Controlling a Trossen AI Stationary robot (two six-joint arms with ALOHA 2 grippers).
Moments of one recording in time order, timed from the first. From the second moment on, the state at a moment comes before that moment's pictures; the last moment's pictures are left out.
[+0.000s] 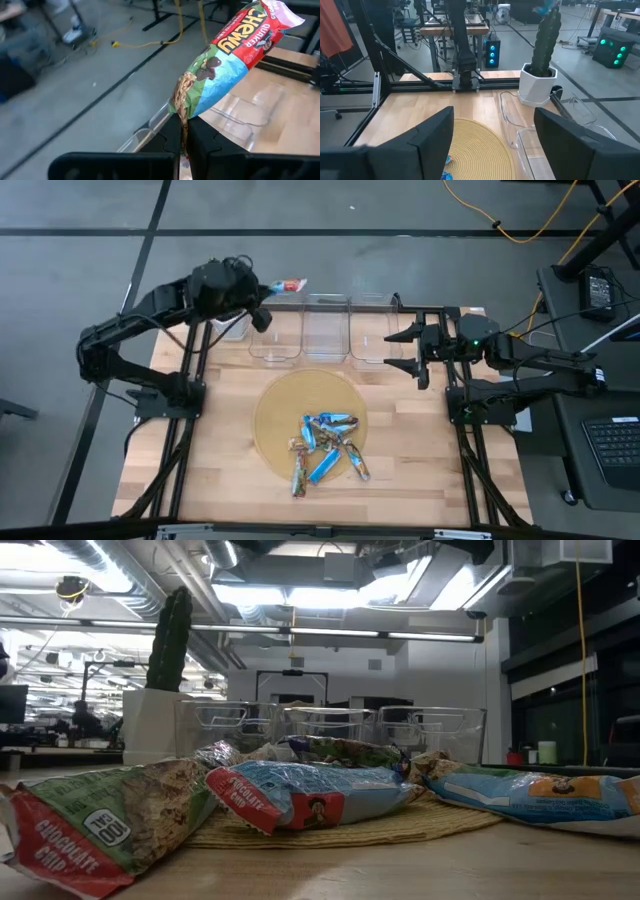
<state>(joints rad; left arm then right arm) 0.38 1.20 1.52 -0.80 -0.38 -0.09 -0.14 0.81 0.88 -0.23 -0.08 -0.01</state>
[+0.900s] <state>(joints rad) 0.56 1.38 1.34 -0.96 -0.24 -0.16 -0.14 0.81 0.88 -0.28 -0.08 -0.03</state>
